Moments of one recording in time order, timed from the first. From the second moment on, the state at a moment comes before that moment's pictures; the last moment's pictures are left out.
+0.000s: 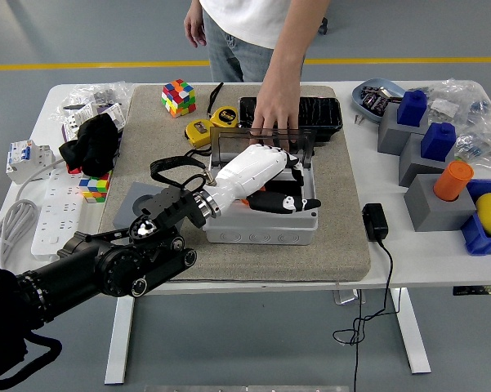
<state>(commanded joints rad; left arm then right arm) -0.82 0.00 -0.38 -0.79 1.68 0.48 -0.31 0.13 -0.23 1.36 0.23 -1.36 -0.20 0.07</state>
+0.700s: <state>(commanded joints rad) -0.67 0.11 -0.64 -1.16 1.53 0.12 -0.19 0.11 -0.22 1.40 0.23 -1.36 -0.20 0.07</state>
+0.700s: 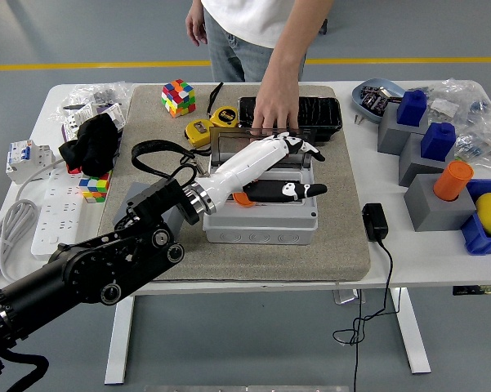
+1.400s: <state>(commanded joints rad) -0.44 0.18 -1.11 -1.47 0.89 -0.35 -0.06 0.10 -0.21 1.41 0.23 -1.37 -0.20 0.07</state>
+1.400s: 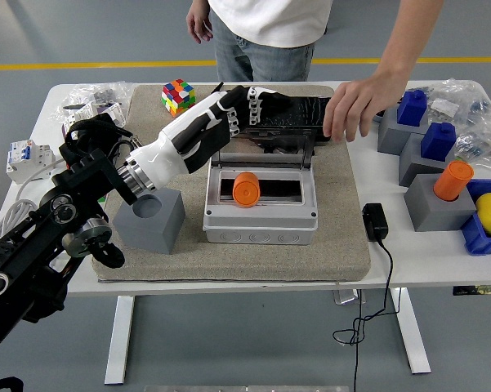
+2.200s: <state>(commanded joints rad) -0.29 0.16 -1.57 -1.37 0.57 -0.14 -0.21 0.10 -0.20 1.44 0.23 -1.38 -0.20 0.07</state>
